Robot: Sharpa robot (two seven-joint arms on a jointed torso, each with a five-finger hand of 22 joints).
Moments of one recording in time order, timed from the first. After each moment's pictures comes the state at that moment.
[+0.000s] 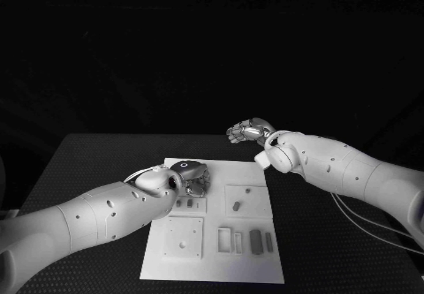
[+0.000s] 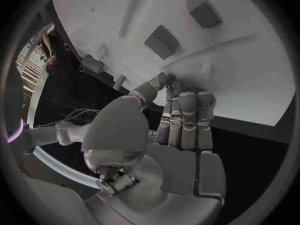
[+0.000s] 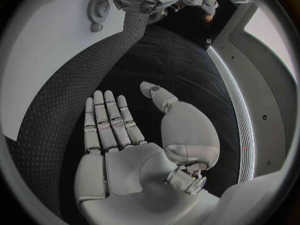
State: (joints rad) left arm 1.22 -0.38 -0.22 1.09 -1.51 -0.23 -0.02; left_hand 1.16 -0.08 0.54 -0.28 0.11 0.96 0.12 0.21 0.59 1.21 0.06 0.08 0.28 1.14 -0.05 1.32 0.57 0.05 0.82 -0.10 1.00 1.31; right arm 1.19 -0.56 0.04 0.91 -0.50 -0.17 0.14; right_hand 0.94 -0.10 0.53 -0.21 0.45 0.72 0.19 0.29 0.38 0.99 0.20 0.08 0.07 0.78 0.20 0.34 0.33 0.21 0.49 0.24 0.22 1.10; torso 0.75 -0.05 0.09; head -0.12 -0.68
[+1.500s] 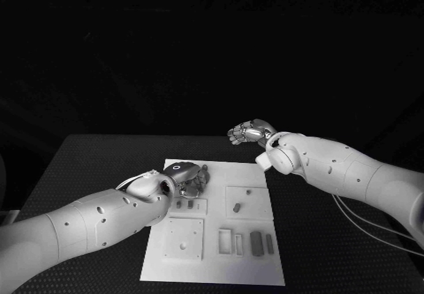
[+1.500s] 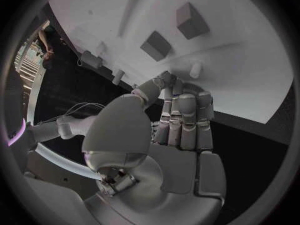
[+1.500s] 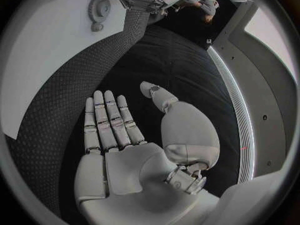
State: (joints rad) left arm 1.20 -0.43 -0.20 1.13 -1.48 -0.35 0.00; left_hand 1.24 -0.05 0.58 -0.29 0.12 1.05 0.11 0.25 0.59 1.29 0.03 0.11 0.30 1.18 -0.08 1.34 0.54 0.06 0.86 -0.11 1.02 1.31; right arm 1.19 -0.56 0.04 0.91 -0.50 -0.17 0.14; right_hand 0.94 -0.10 0.53 -0.21 0.45 0.72 0.19 0.29 0.38 0.99 0.20 0.08 0.07 0.78 0.20 0.34 0.33 0.21 0.49 0.24 0.22 1.10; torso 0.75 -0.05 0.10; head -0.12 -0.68
